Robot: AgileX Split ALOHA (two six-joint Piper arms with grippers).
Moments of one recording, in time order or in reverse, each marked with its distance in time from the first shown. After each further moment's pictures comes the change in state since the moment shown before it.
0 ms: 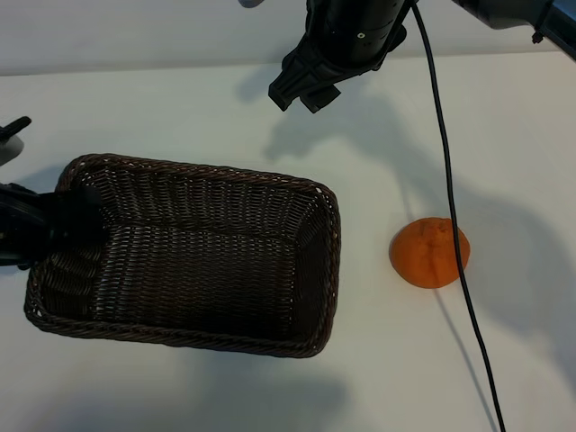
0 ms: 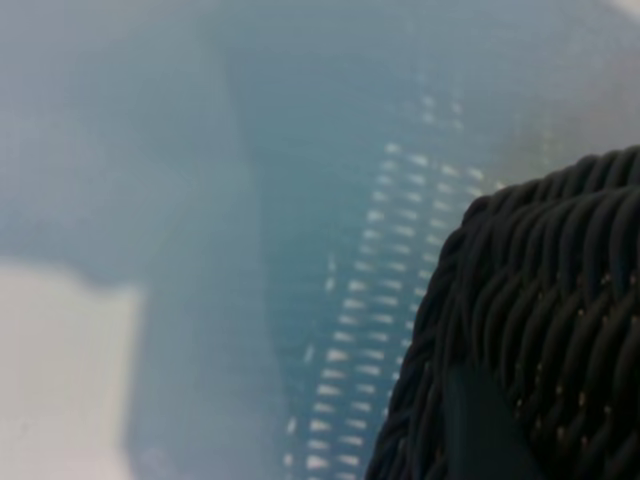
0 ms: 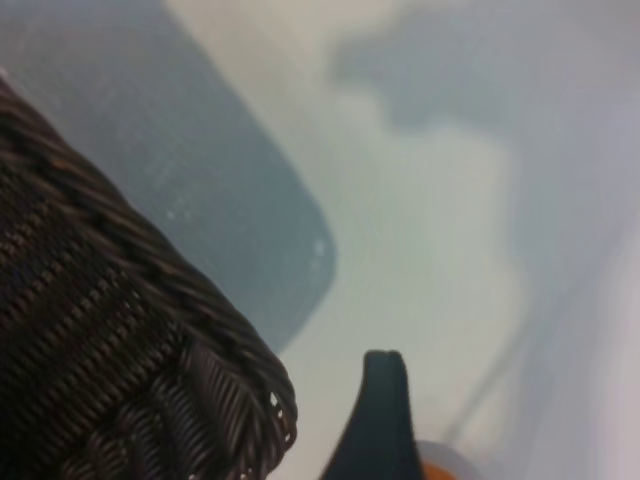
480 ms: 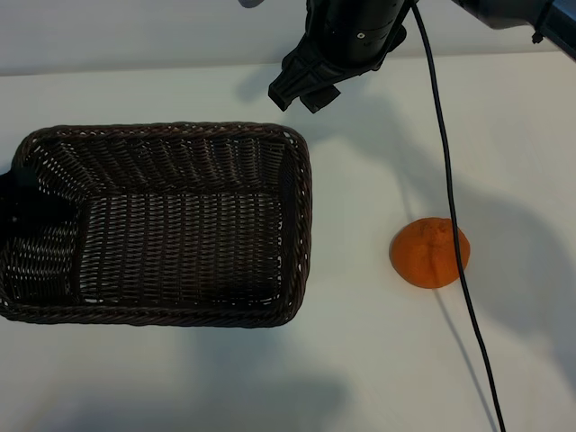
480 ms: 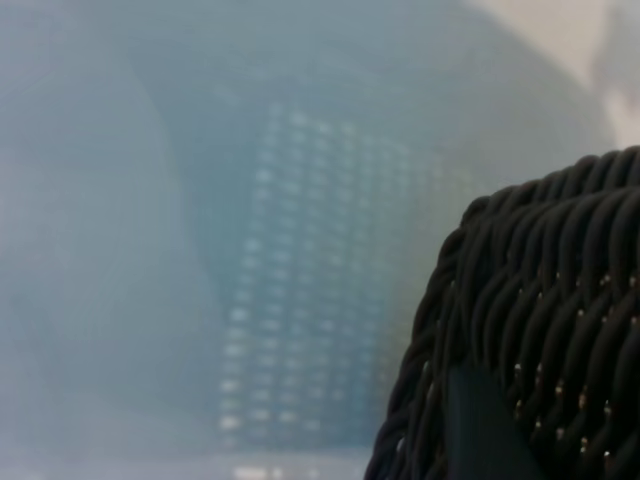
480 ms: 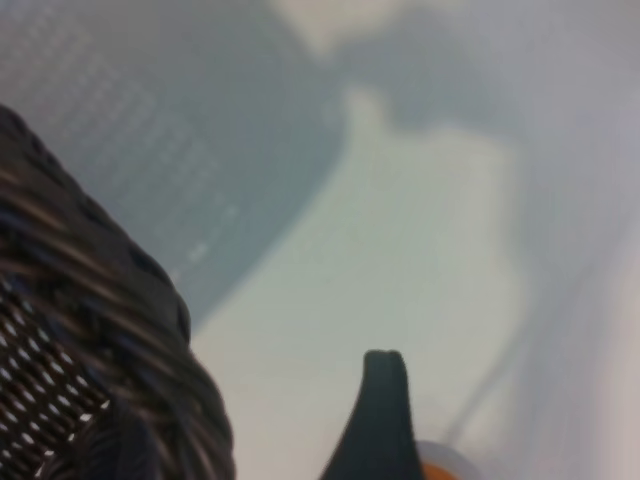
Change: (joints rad) left arm 0.287 0.000 0.000 -0.347 0.237 0.458; right arm 0.000 0.000 0.000 0.000 0.000 0.000
